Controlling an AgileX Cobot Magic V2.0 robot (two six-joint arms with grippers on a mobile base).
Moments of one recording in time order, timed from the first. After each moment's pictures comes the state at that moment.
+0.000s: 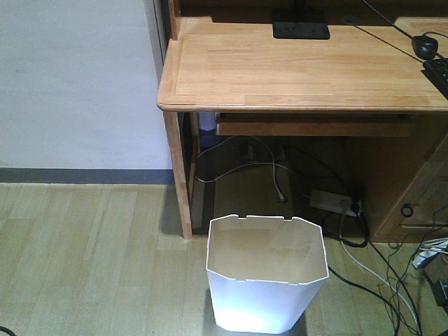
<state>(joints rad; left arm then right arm) 0.01 -0.02 0.03 0.03 0.08 0.00 -0.05 -0.01 0.03 -0.06 0.10 0.00</state>
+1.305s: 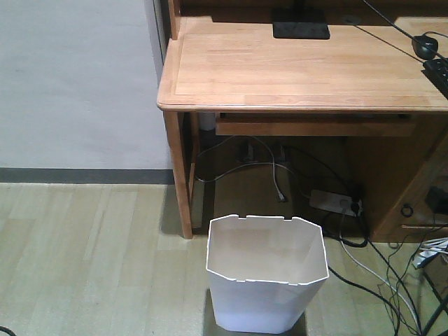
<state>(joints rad) 0.01 -0.02 0.03 0.03 0.08 0.00 -0.05 0.67 -0.31 -0.01 0.07 0.03</state>
